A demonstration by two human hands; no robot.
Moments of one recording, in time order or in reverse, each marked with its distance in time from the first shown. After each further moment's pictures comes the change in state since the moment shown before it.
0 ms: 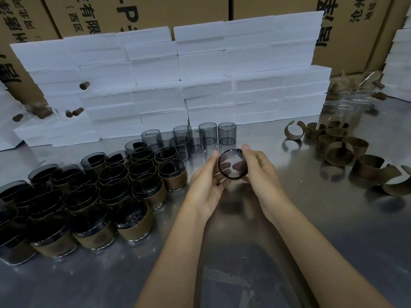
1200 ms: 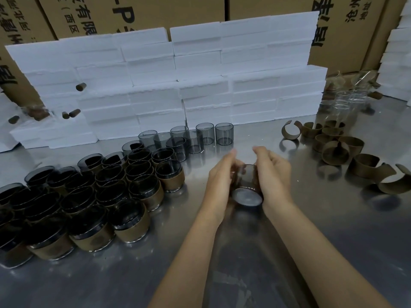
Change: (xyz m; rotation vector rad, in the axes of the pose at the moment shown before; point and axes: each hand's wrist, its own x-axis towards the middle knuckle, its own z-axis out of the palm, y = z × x) left_hand -0.014 -0.015 0.026 0.324 -0.054 0.158; right_hand -0.004 -0.015 -0.009 0.127 0.242 -0.050
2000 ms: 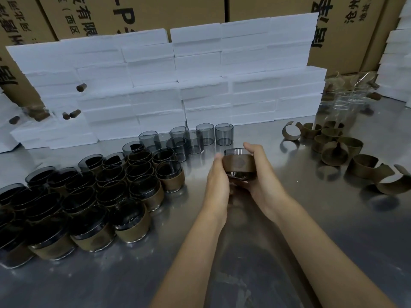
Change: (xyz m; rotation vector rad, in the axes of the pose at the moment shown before) left_hand 0.000 0.001 0.004 -0.057 0.161 -0.098; right_hand -0.002 0.002 -0.002 0.123 -0.512 0.276
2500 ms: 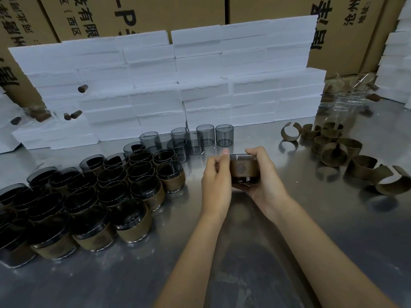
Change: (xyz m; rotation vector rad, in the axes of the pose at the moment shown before) left_hand -0.005 0.001 -0.004 0.187 0.088 0.275; right_hand -0.001 0.000 -0.004 0.079 0.015 -0.045
